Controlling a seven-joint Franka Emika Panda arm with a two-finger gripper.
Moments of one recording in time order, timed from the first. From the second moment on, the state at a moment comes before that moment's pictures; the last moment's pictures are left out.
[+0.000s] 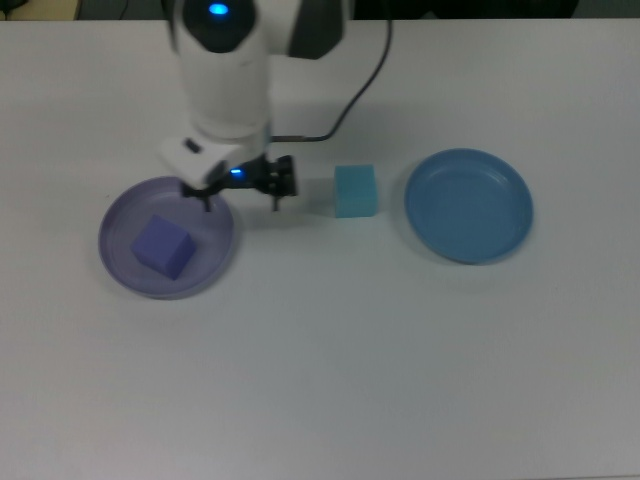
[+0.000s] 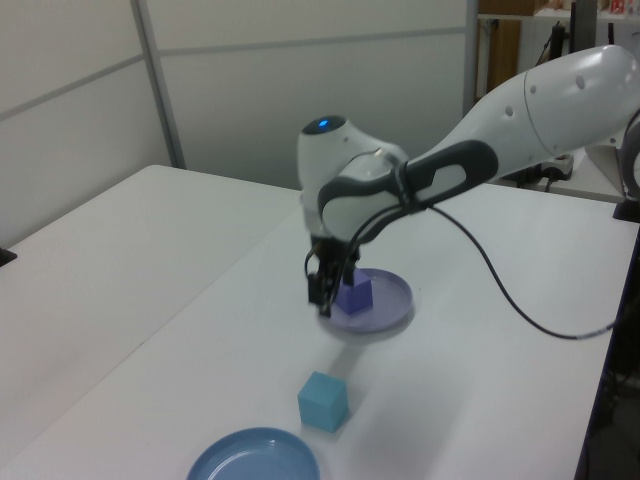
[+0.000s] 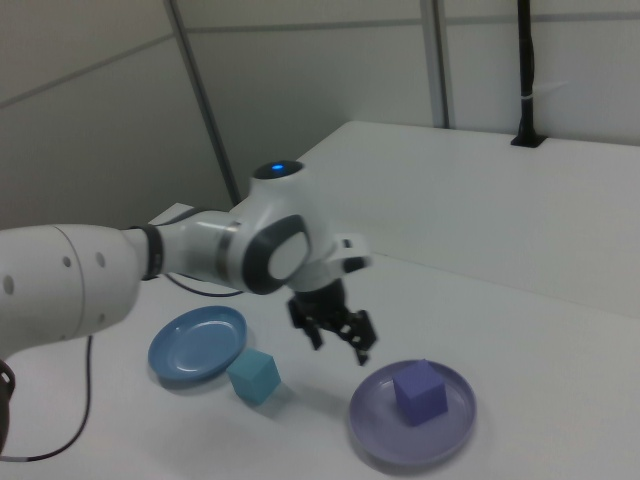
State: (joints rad) arm -0.16 0.31 0.23 -1.77 -0.15 2.11 0.02
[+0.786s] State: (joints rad) arm 0.07 0.23 0.23 -1.94 -0.08 2.09 0.05
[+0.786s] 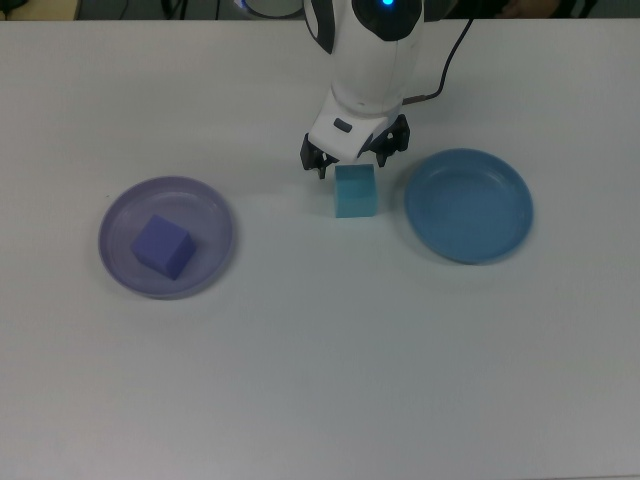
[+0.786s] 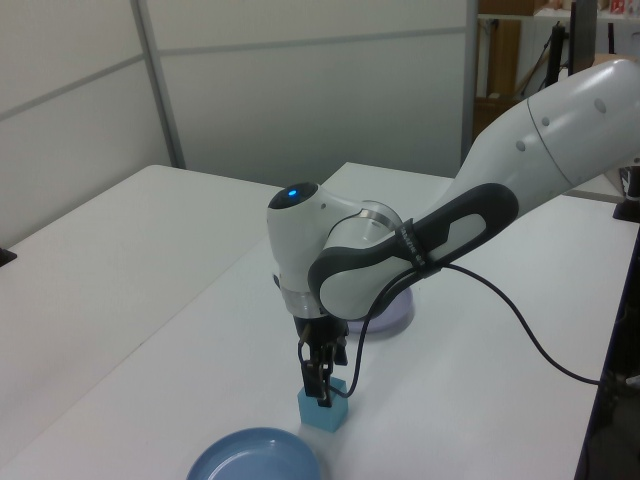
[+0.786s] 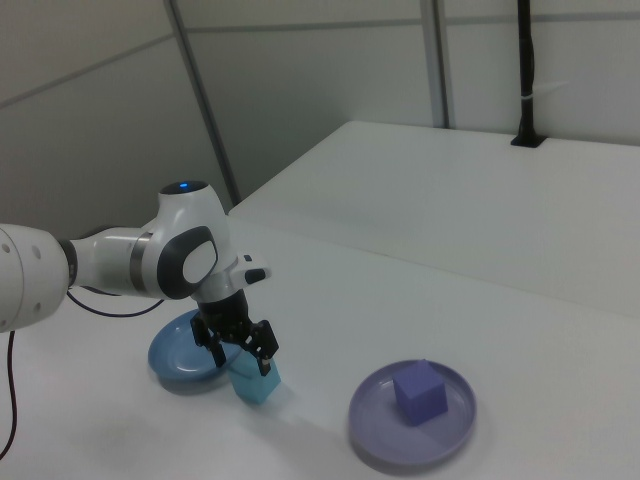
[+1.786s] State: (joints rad) arm 0.09 0.27 0.22 -1.92 -0.08 2.13 0.05
